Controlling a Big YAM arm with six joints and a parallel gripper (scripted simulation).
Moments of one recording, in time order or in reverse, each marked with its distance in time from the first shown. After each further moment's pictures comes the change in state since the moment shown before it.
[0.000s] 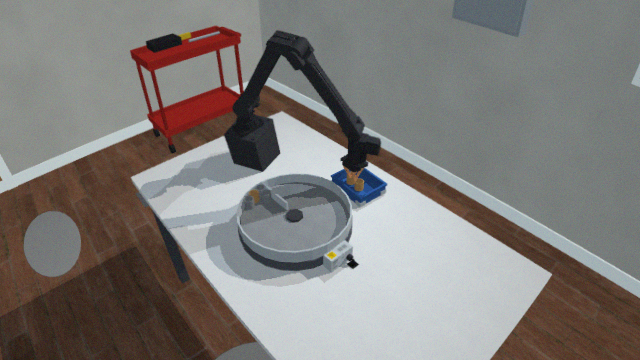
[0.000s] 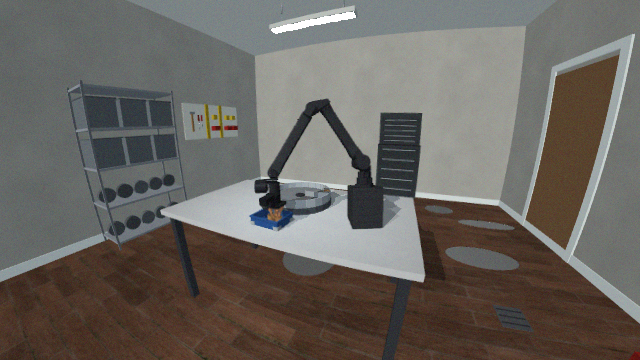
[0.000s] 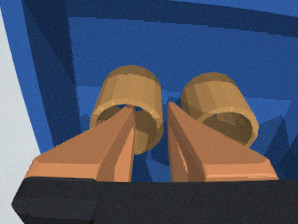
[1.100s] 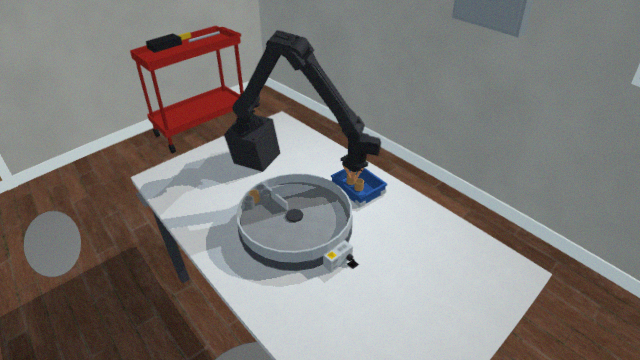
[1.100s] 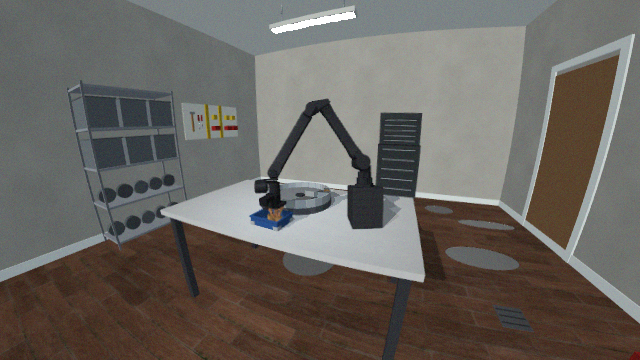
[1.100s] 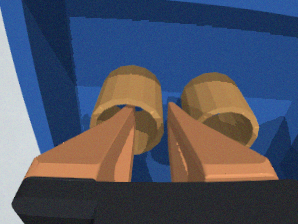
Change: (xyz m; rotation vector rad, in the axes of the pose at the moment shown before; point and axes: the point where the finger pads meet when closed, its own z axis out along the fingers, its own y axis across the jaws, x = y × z) arm 0.000 0.000 0.000 0.000 0.000 0.000
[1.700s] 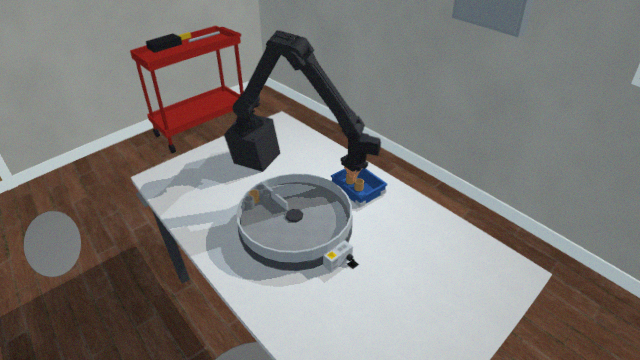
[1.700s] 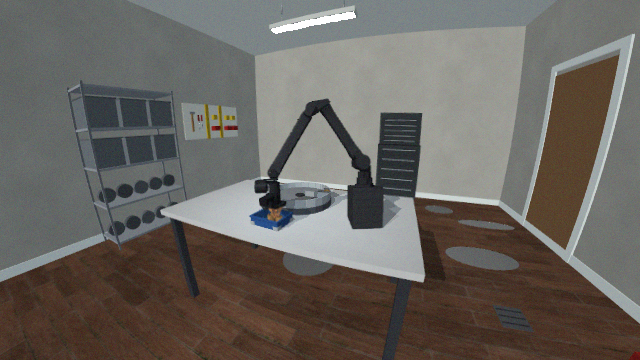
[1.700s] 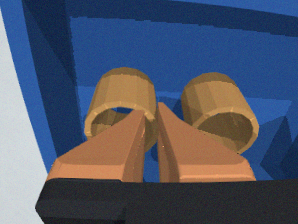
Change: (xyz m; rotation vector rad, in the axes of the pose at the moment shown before) arm 0.000 0.000 0.000 0.000 0.000 0.000
